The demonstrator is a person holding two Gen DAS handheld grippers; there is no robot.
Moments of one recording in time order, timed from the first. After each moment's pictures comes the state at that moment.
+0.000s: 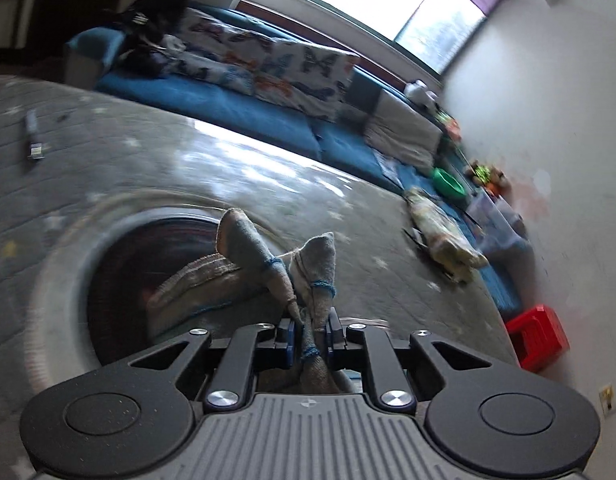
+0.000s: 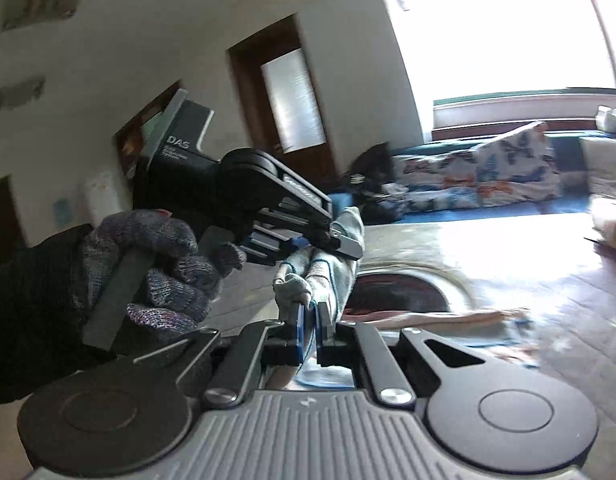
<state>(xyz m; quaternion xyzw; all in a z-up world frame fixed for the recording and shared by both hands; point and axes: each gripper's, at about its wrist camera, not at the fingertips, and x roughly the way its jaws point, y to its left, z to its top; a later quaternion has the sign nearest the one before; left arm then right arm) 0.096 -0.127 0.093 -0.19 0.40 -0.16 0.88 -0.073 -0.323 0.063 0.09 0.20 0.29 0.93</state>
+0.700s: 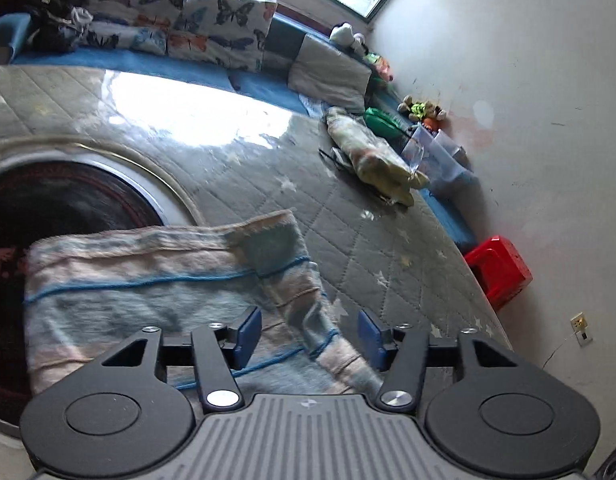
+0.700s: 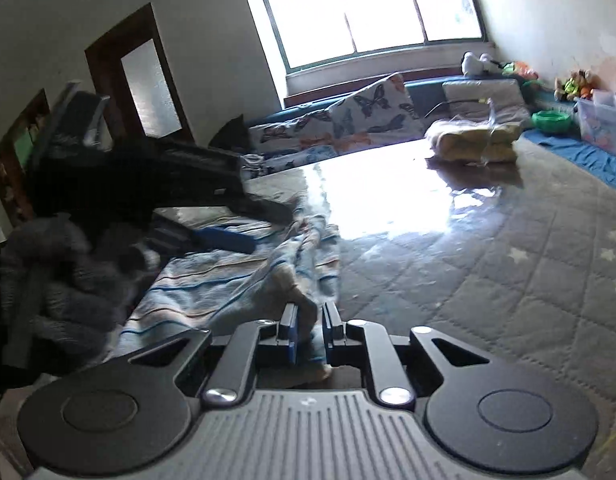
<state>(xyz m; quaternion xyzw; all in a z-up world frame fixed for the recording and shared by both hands) 0.092 -0.201 0.040 -0.16 0.41 -0.26 0.86 -0.079 -0.418 0.011 0.11 0.27 0.11 0.95</state>
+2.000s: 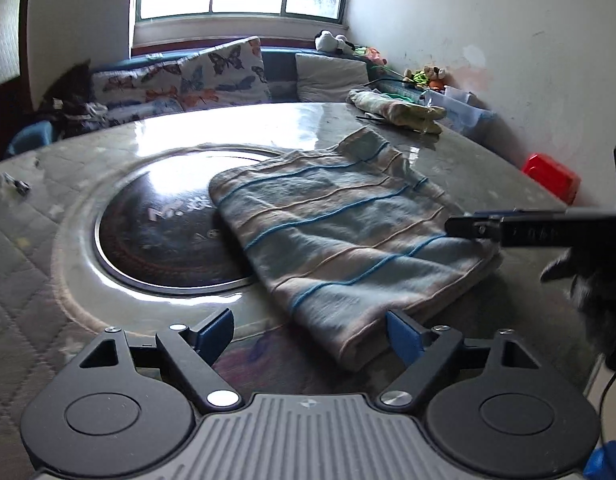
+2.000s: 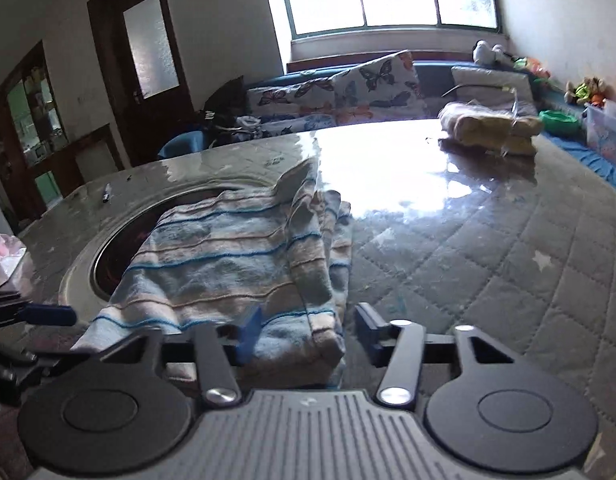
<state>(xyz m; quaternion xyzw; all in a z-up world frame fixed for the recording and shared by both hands) -0.037 -0.112 0.011 0.05 0.34 -0.23 0.91 -0.045 -0.387 0.005 0.06 0.32 0.11 0.94</state>
